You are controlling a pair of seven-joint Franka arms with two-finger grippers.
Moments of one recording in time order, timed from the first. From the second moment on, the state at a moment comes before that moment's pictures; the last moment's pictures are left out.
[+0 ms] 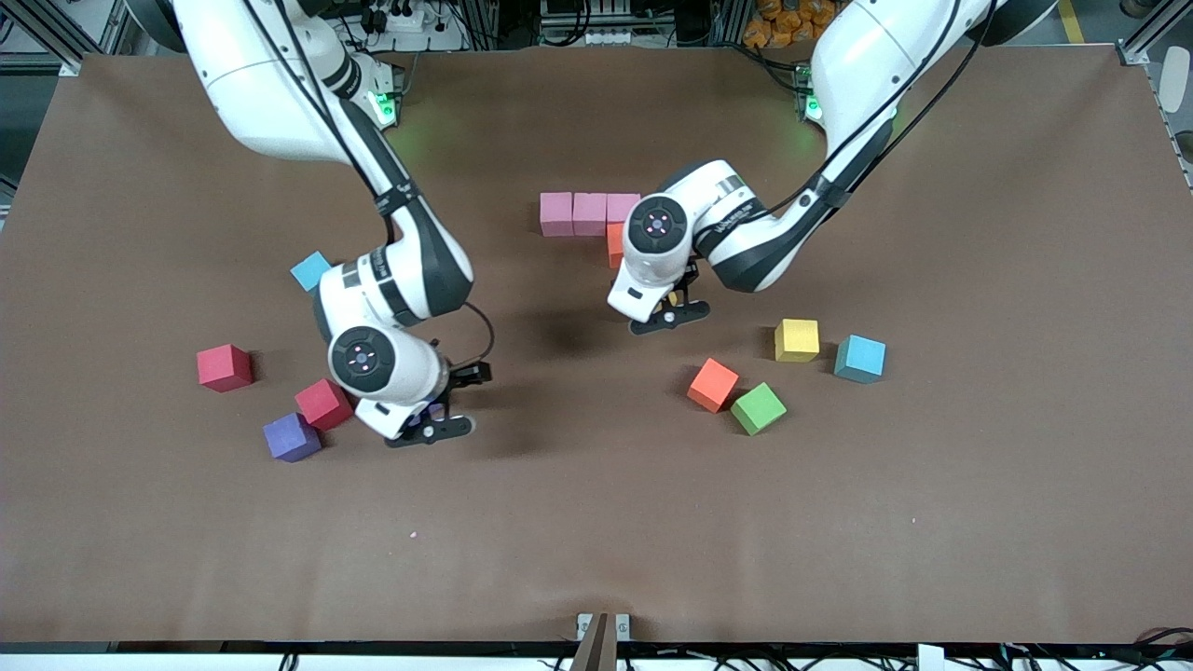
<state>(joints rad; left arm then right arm) -0.23 0.66 -0.62 -1.75 0.35 2.12 -1.21 0.40 0.68 -0.02 -1.47 0.06 1.99 0.14</state>
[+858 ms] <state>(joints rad) -0.32 0.71 -0.61 -1.75 0.39 2.14 -1.25 0.35 0.72 -0.02 -1.50 -0.05 2.06 0.04</state>
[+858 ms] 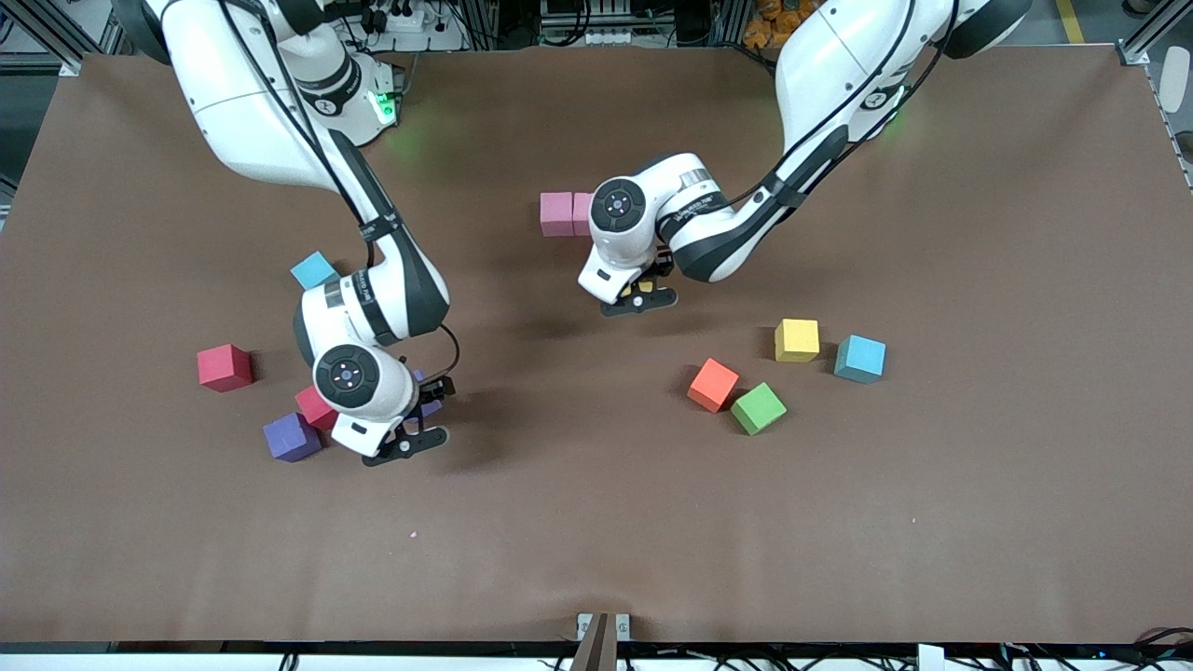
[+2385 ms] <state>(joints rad) -0.35 0.69 -0.60 -1.71 0.41 2.14 -1.33 0.29 0.72 -0.01 -1.63 -0.04 2.19 -0.25</state>
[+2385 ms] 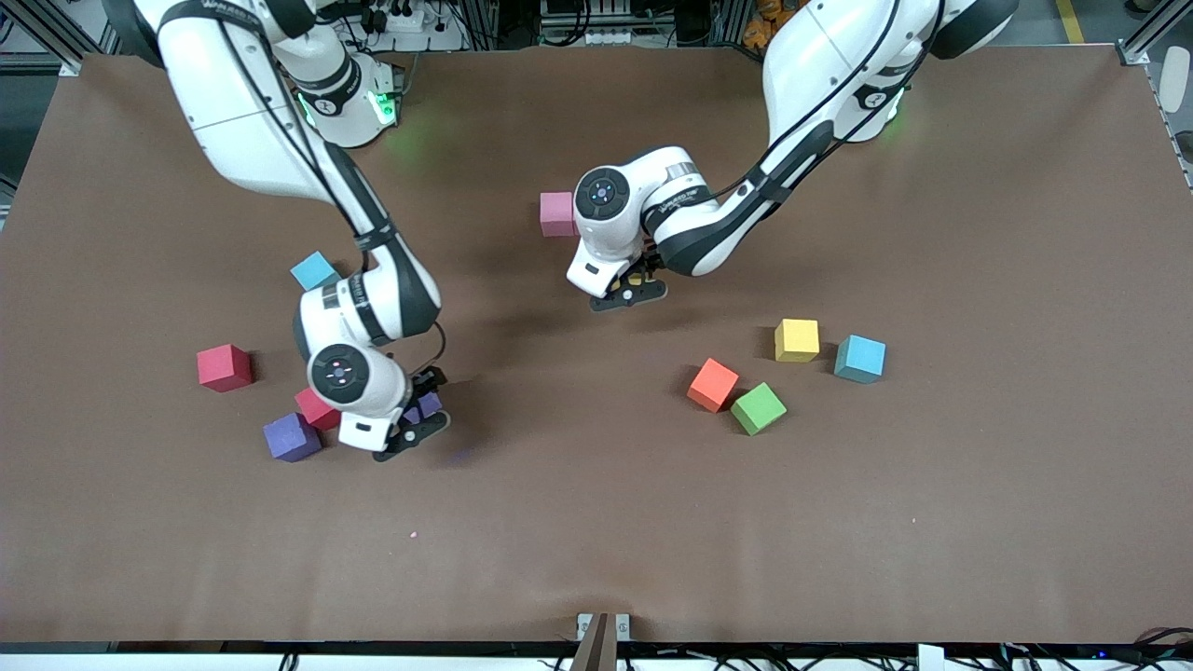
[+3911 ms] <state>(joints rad) 0.31 0.47 -0.77 -1.91 0.45 2.06 -0.63 0.65 0.64 0.08 -1.58 -0.08 2.20 -0.72</state>
